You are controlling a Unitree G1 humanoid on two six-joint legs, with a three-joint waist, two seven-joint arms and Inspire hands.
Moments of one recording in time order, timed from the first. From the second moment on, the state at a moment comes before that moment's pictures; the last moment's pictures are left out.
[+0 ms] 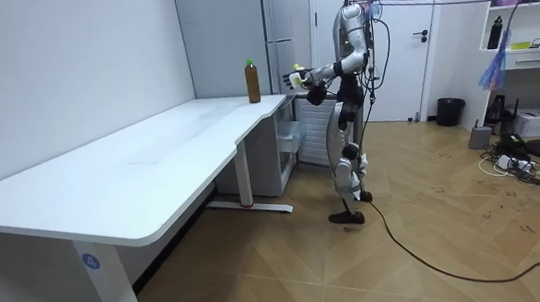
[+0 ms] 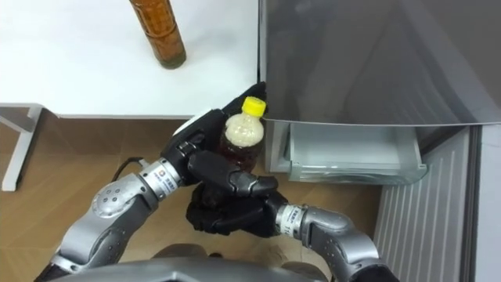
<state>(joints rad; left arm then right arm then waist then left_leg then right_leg) 0.19 0.26 -0.38 -0.09 -0.42 0.04 -0.42 0.12 -0.26 0.46 0.39 0.53 0.17 0.80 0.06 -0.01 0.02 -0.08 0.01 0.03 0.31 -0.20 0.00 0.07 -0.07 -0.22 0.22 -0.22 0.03</state>
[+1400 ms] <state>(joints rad) 0.10 0.23 0.13 -0.56 -0.52 -0.08 -0.26 0.26 -0.30 0.29 0.38 0.42 0.19 0.92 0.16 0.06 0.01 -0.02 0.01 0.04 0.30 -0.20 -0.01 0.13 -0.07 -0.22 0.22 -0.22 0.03</state>
